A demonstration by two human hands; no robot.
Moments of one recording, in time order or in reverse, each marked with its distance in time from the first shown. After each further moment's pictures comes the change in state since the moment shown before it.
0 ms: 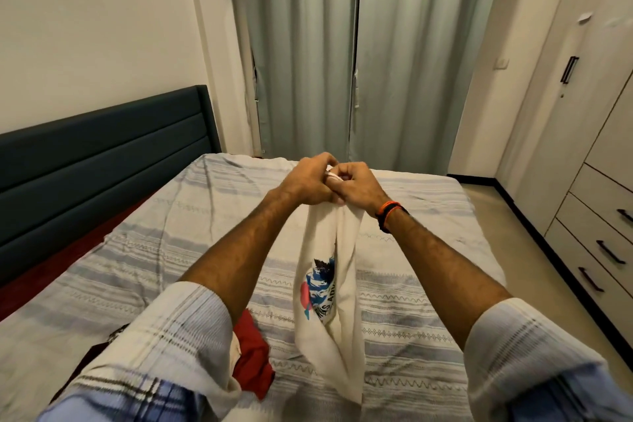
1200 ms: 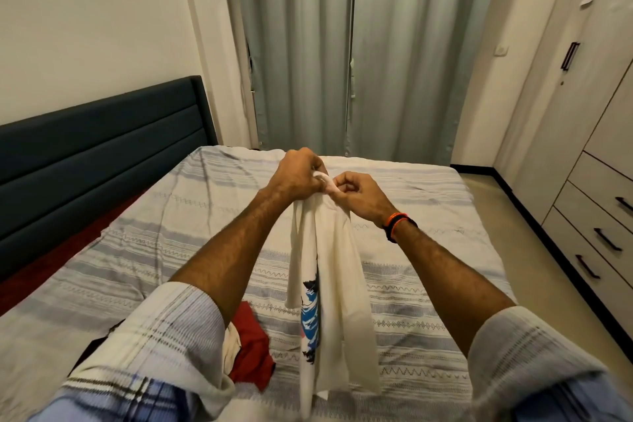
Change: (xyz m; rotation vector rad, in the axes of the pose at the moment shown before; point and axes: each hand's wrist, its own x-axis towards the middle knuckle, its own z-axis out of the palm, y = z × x) left_hand 0.004 -0.021 0.007 0.011 0.131 0.000; right_hand -0.023 0.029 0.002 -0.038 0.006 0.106
